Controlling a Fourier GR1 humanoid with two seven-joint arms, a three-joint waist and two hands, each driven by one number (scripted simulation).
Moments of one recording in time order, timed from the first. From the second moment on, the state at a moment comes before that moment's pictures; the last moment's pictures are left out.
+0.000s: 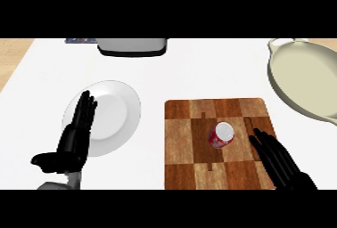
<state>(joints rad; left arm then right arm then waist) -0.02 0.22 -0.23 -1.55 0.19 0.32 -0.18 0.36 -0.25 0.35 -2.17 0.92 -0.03 0.13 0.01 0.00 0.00</state>
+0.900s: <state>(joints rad) 0.01 0.18 -0.17 -1.62 0.13 0.26 -0.12 0.15 -0.11 0.38 -1.86 1.05 0.05 0.27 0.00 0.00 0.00</state>
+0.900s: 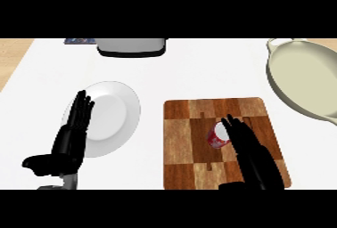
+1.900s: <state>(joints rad) 0.01 0.11 -0.11 -1.58 0.07 0.20 -0.14 0.00 -0.08 0.29 -1.60 1.12 -0.18 0.11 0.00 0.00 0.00</state>
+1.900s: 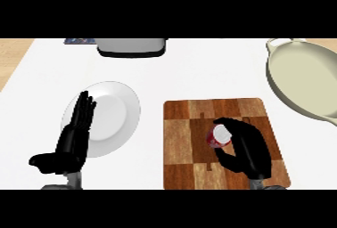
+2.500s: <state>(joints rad) -0.02 0.09 -0.09 -1.58 0.05 0.18 -0.13 -0.15 -0.04 0.06 -1.50 1.16 -0.19 0.34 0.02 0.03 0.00</state>
